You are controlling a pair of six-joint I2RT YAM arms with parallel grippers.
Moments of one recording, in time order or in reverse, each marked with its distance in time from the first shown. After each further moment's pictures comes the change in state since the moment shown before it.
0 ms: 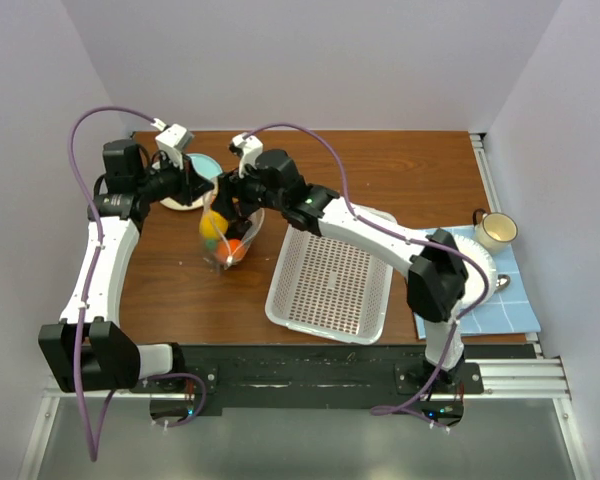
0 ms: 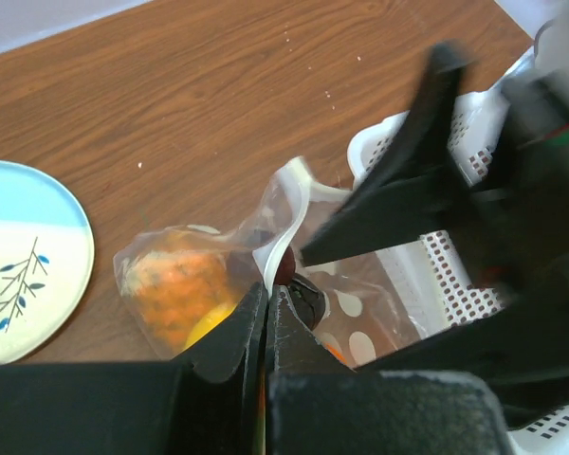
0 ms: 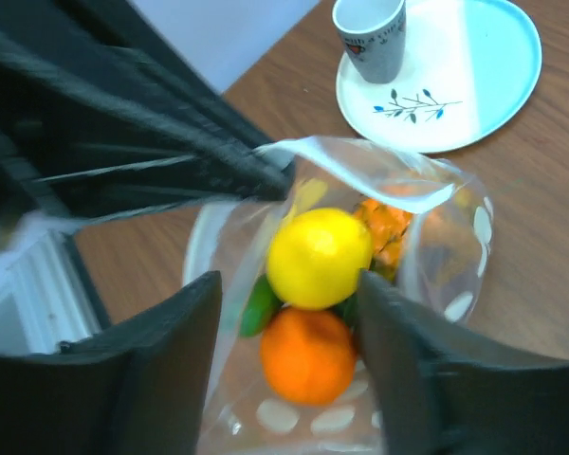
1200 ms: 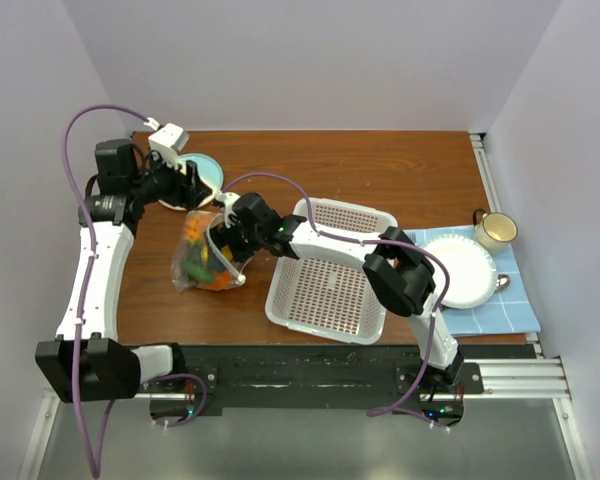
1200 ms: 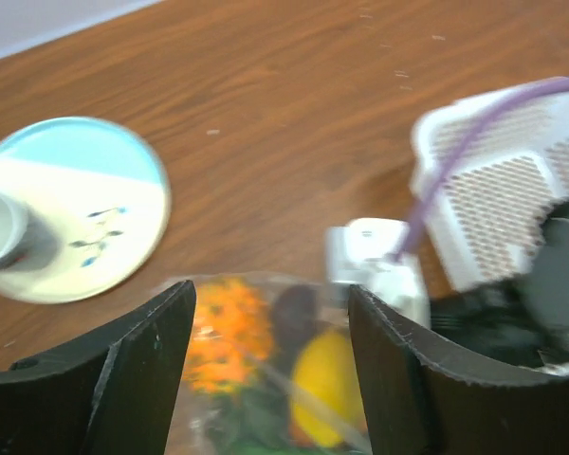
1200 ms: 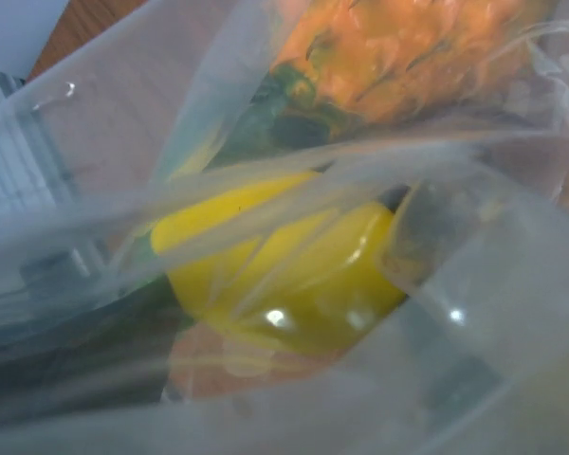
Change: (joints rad) left arm 0.000 -0.048 0.067 -0.152 -0.154 0.066; right arm 0.080 0.219 -0.057 -0.048 -0.140 0.076
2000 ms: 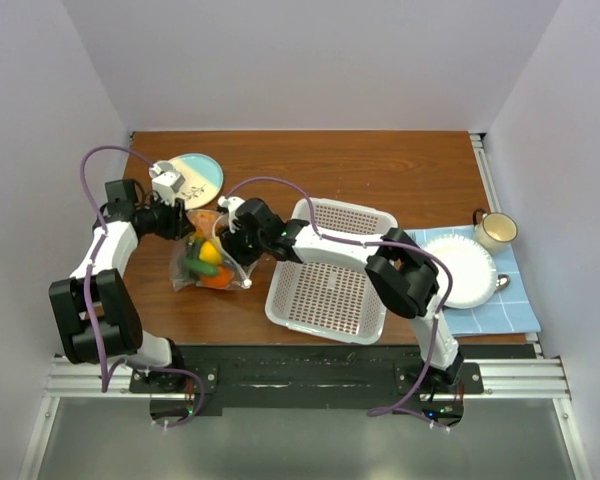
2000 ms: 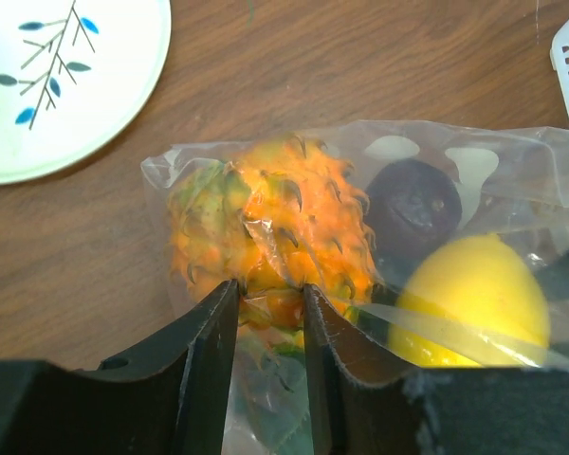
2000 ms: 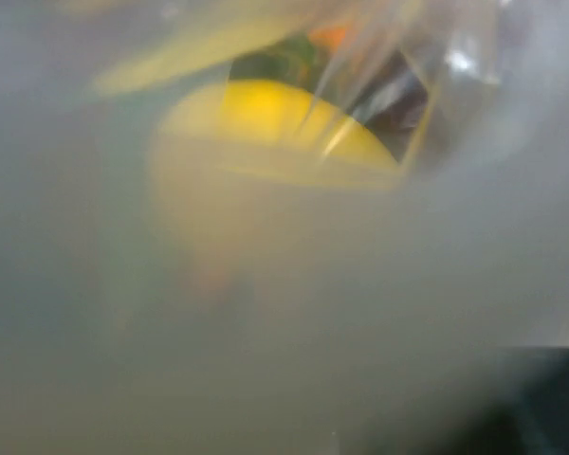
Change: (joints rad) left arm 0.187 0.224 -0.328 0.196 0.060 0.206; right arm 0.003 -0.026 -0.063 0.005 0.065 -0.054
